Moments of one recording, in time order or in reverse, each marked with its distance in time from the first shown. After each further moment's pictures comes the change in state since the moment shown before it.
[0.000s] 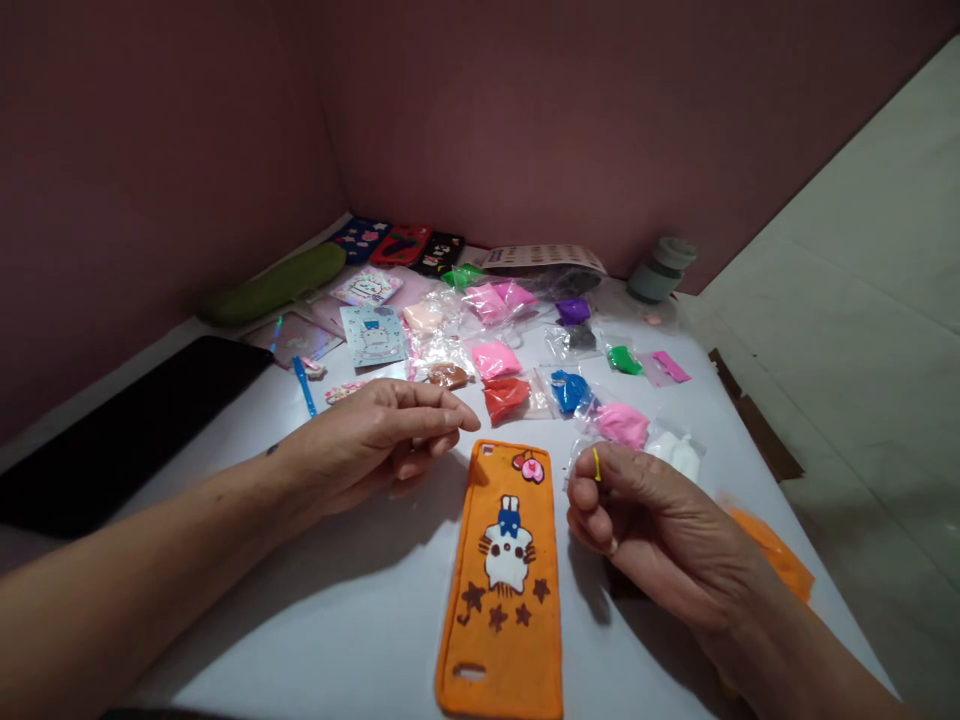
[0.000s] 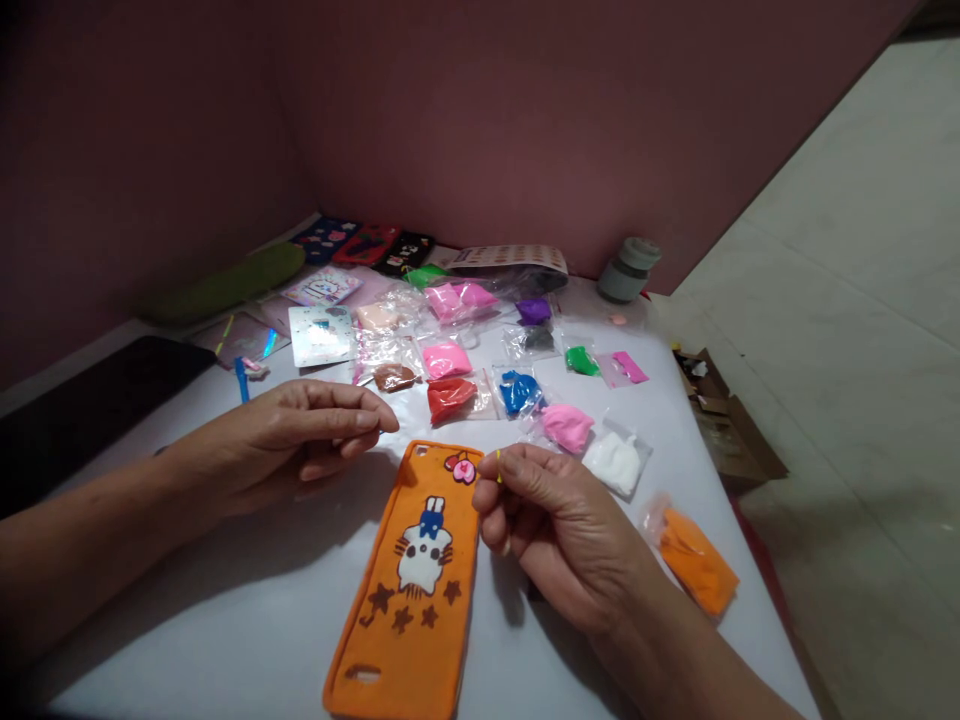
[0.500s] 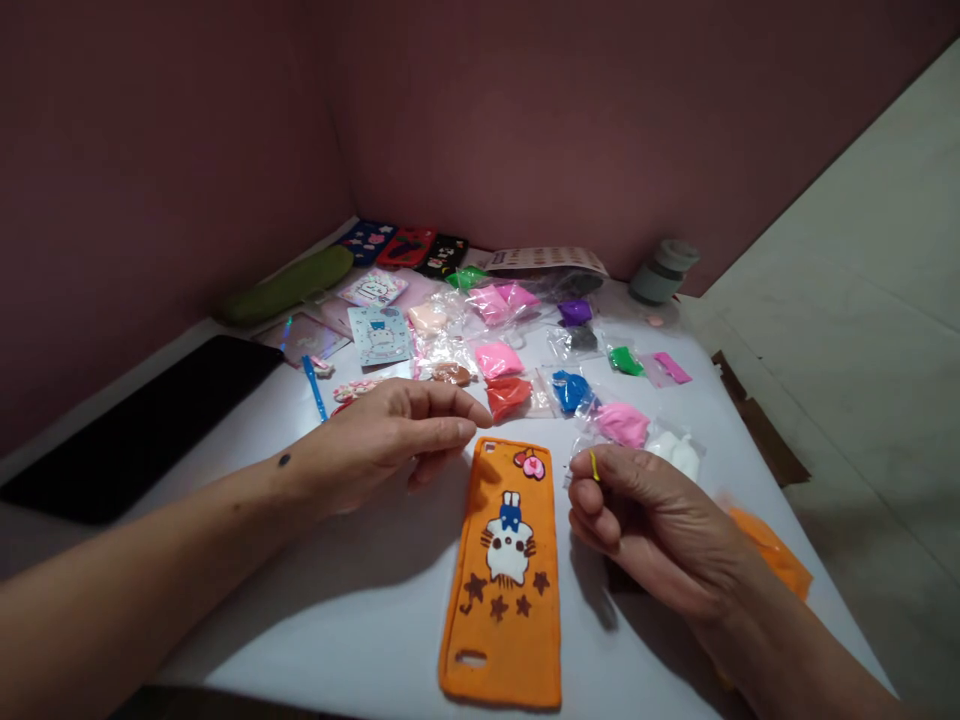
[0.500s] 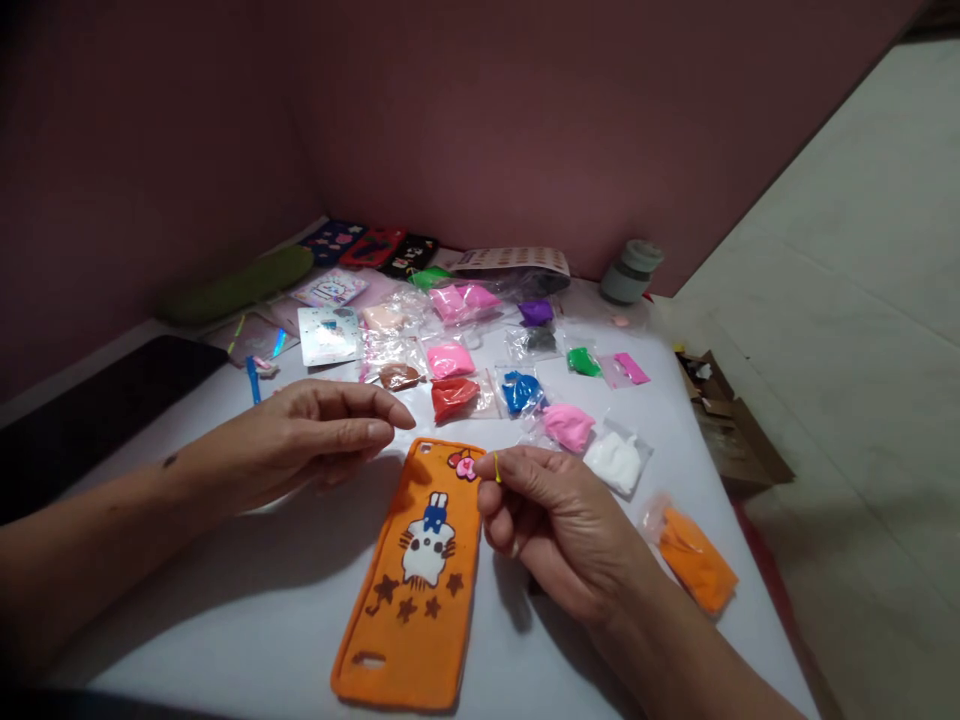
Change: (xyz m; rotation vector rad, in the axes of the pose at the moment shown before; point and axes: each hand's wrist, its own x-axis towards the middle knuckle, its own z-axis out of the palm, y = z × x) left_hand -0.004 0.002 0.006 0.214 -0.032 0.109; right_hand -0.002 0.000 0.000 -0.026 0.006 0.028
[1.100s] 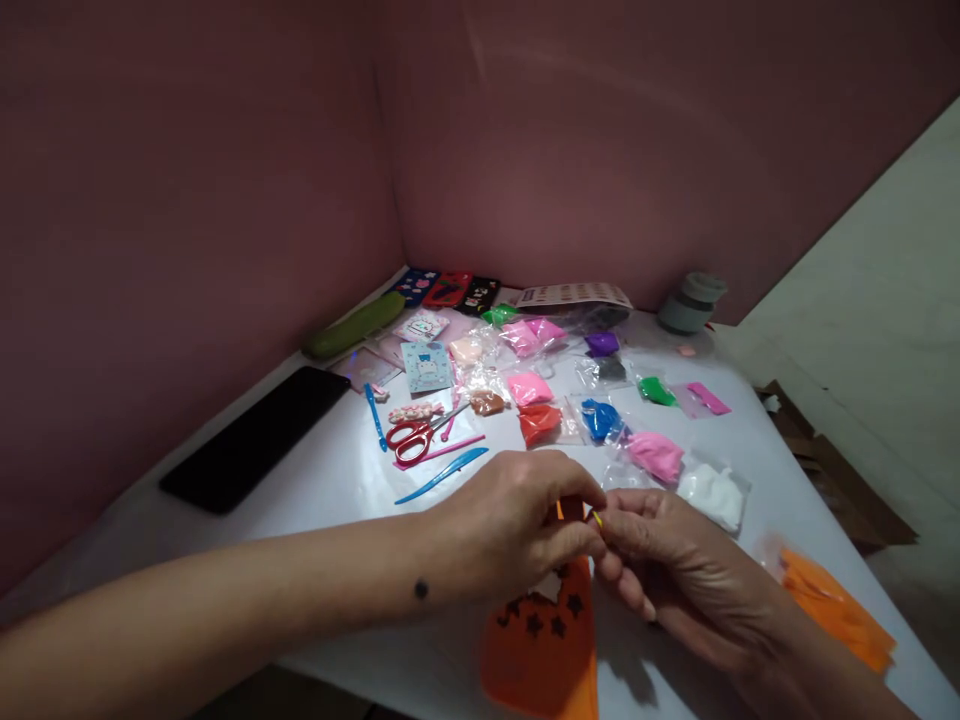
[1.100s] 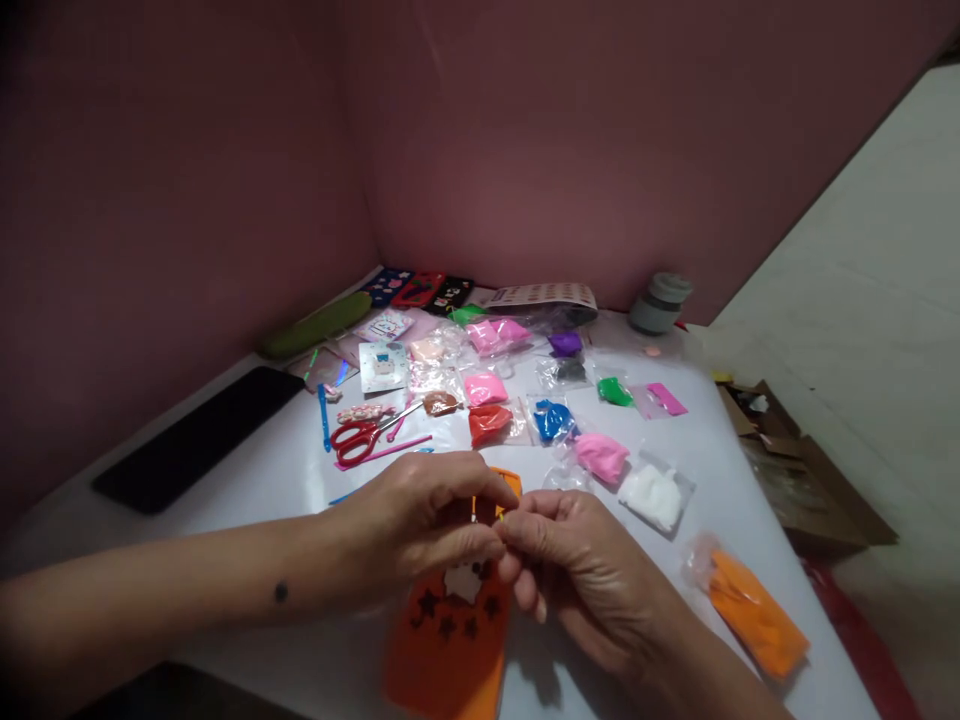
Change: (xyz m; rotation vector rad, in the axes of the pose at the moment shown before) left_hand -0.013 0.009 0.063 0.726 -0.046 0.503; right_hand -0.004 0.008 0.002 -0.147 -0.139 0.137
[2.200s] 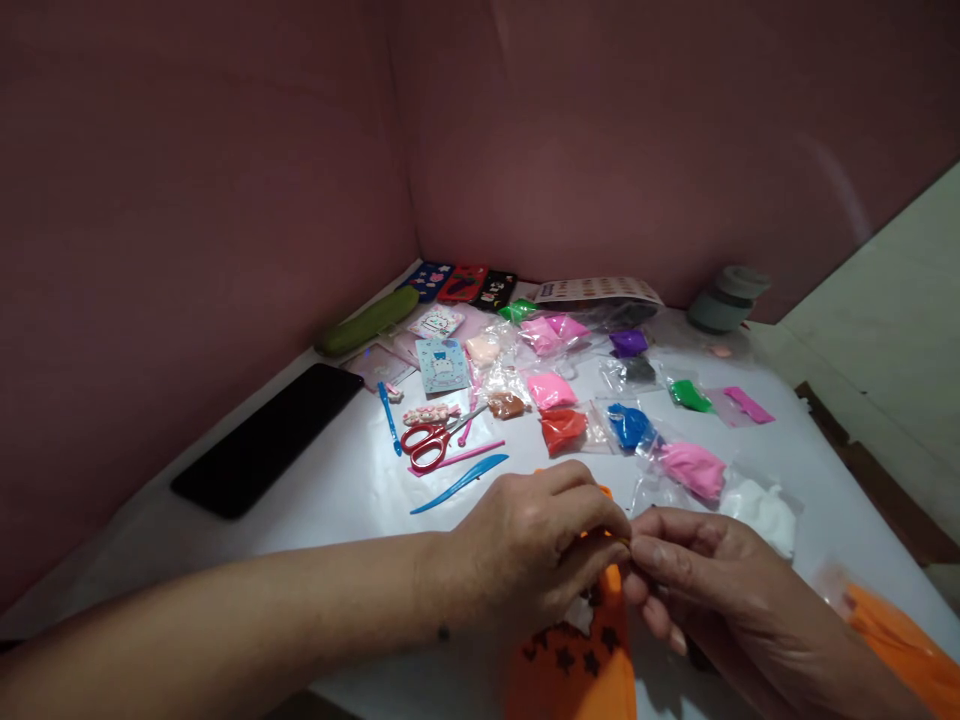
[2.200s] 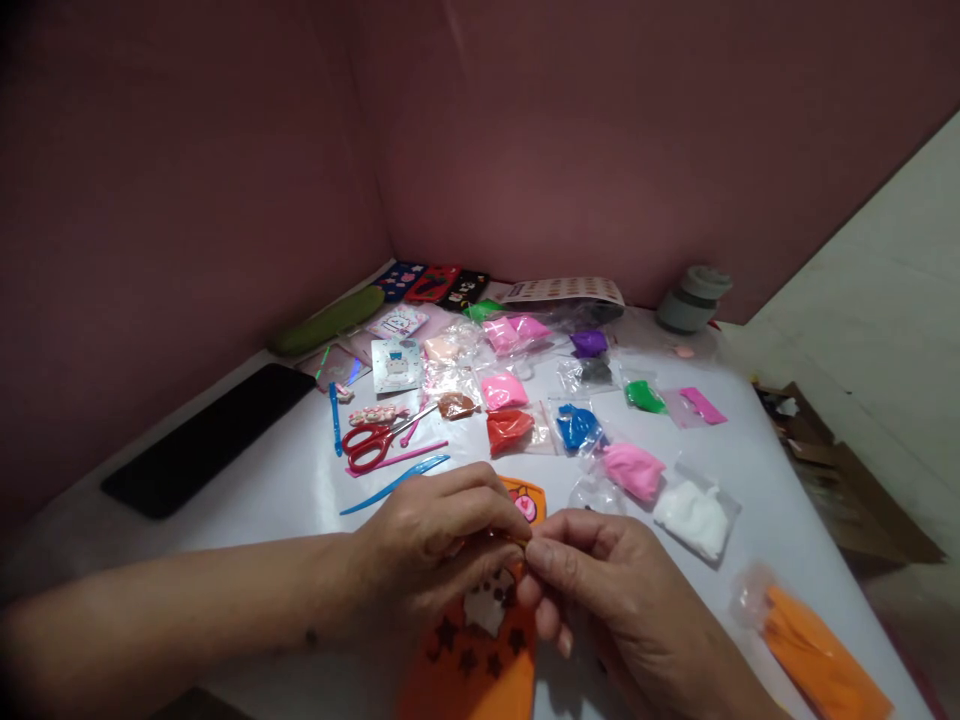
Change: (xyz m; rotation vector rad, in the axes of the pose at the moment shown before) left_hand -0.010 -0.029 0.011 0.136 0.224 0.329; right_hand 0.000 0.003 0.001 -0.122 0.064 -0.033
